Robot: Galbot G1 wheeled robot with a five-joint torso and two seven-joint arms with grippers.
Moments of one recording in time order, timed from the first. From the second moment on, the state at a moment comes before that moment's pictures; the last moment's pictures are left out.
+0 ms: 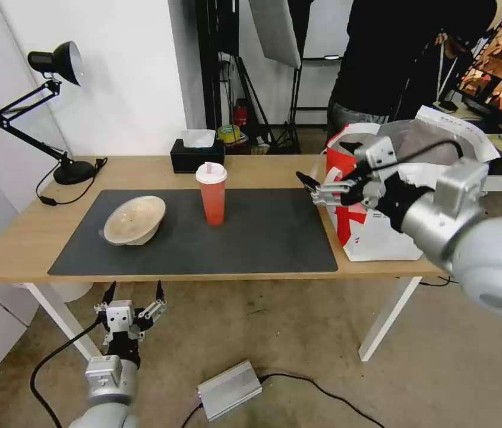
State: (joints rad) left arm 1.68 -1.52 -0.60 -2.18 0.03 0.06 -0.09; right arm -0.82 0.46 0.19 2.39 0.90 -0.43 0.32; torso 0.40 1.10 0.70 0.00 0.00
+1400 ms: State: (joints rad) left arm 1.67 -1.53 -0.60 -2.13 0.05 0.04 -0.09; right arm -1.67 1.07 0.45 2.27 0.19 -0.06 0.40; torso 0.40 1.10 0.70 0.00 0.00
